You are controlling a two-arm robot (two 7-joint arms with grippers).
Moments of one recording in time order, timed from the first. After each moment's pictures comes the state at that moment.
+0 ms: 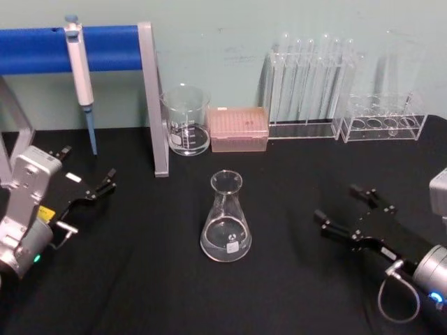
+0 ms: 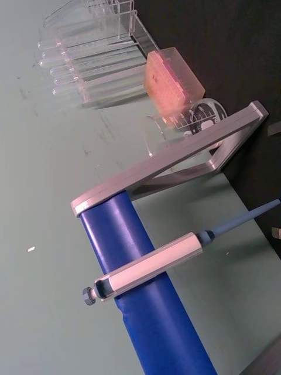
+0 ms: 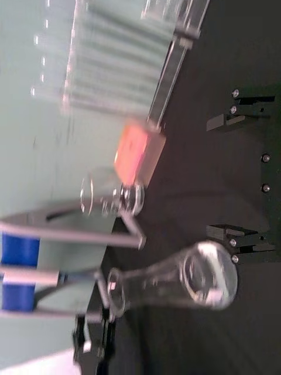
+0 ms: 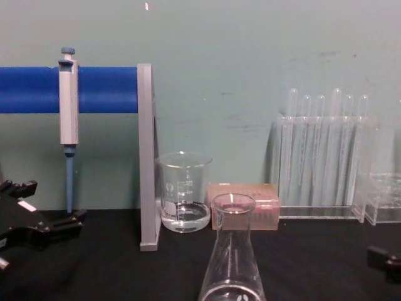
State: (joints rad) left arm -0.20 0.60 0.45 -1.41 -0.25 -0.12 0.03; right arm -0.03 0.64 -0.32 -1.62 0.50 -0.09 0.31
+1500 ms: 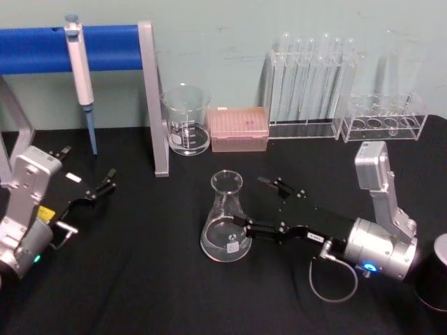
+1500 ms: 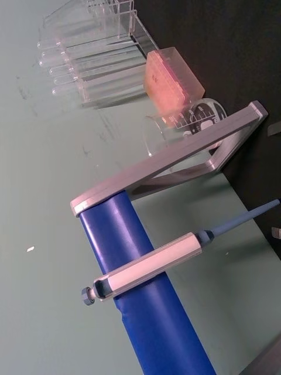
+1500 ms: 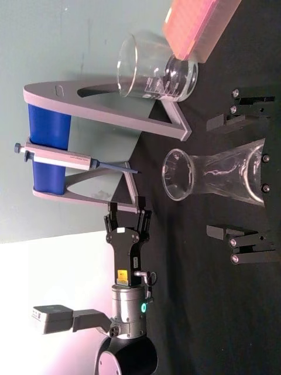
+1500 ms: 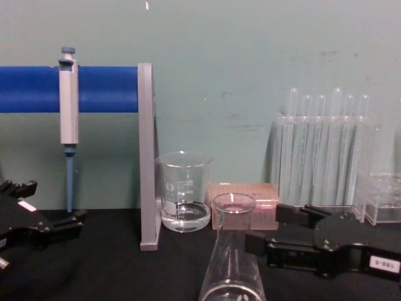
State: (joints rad) left arm -0.20 0.60 0.45 -1.41 -0.25 -0.12 0.03; right arm 0.26 0.49 -0.48 -1.41 0.54 -0.08 0.69
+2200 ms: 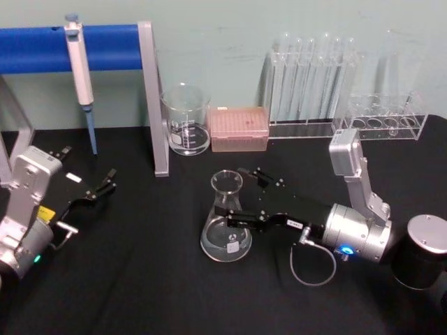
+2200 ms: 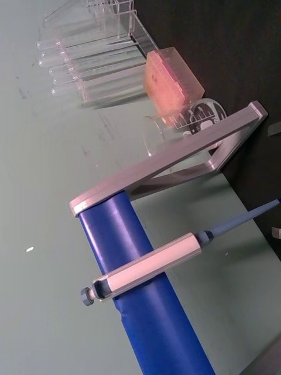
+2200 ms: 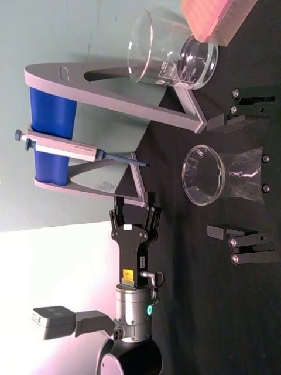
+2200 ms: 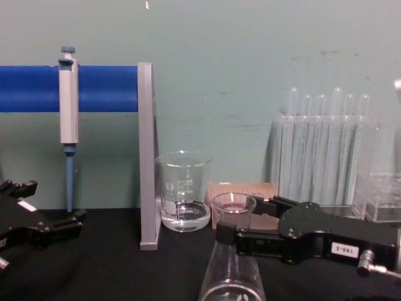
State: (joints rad) left arm -0.20 0.60 0.45 -1.41 -0.25 -0.12 0.03; right arm 0.38 0.42 -0.55 -1.27 0.53 -0.11 0.74
